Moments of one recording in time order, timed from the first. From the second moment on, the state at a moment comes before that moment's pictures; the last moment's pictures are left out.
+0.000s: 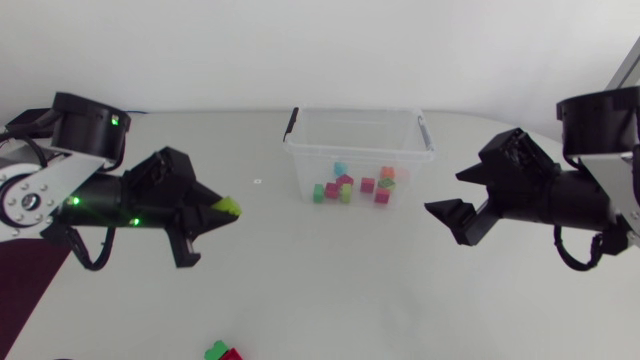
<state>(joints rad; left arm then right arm) -0.25 1.26 0.79 -0.34 0.48 0.73 0.16 1.08 0.69 -0.29 -0.25 -0.48</state>
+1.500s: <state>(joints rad) -0.43 1.89 1.37 0.03 0.08 0.35 -0.12 0.31 0.19 -0.08 -0.05 -0.34</state>
